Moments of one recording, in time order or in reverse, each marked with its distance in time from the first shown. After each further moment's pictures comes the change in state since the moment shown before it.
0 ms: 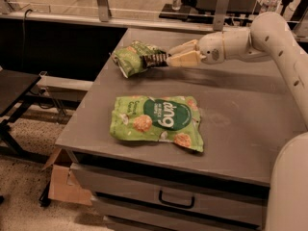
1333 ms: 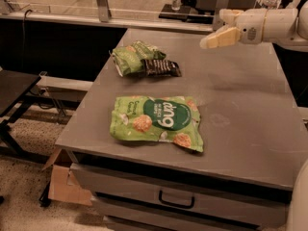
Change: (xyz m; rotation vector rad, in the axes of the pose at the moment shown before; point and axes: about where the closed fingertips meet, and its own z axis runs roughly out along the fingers) arm -0.047 -0.048 -0.110 0.279 -0.098 -0.063
